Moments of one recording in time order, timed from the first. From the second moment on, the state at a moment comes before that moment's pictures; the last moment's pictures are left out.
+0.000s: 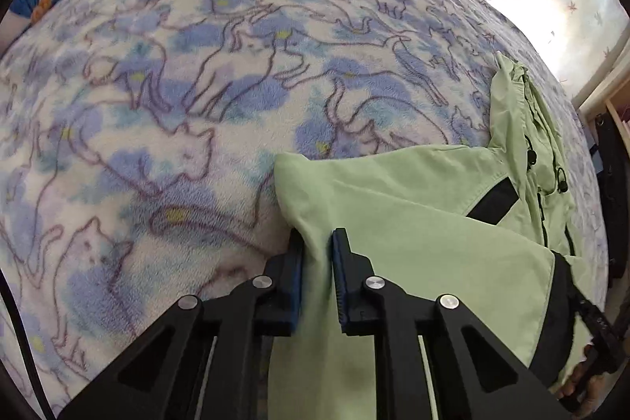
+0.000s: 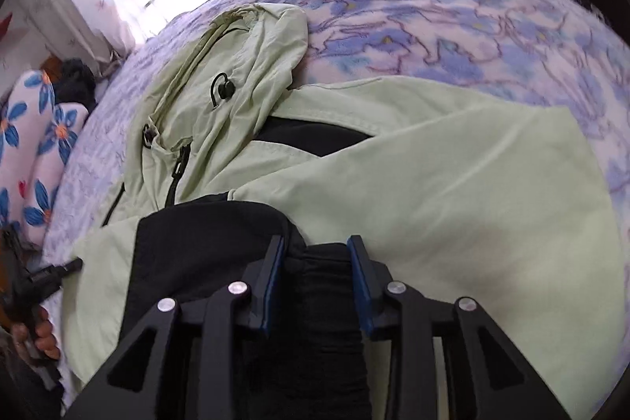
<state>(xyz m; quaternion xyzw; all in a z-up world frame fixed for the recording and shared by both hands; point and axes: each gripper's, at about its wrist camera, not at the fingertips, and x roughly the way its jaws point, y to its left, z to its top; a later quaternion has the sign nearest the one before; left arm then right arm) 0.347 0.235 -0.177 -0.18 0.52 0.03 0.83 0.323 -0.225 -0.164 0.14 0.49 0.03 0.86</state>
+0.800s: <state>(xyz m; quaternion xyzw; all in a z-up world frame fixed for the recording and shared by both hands) 0.230 0.156 -0.137 -0.11 0.51 -0.05 0.85 0.228 -0.151 -0.118 0.07 0.45 0.08 0.89</state>
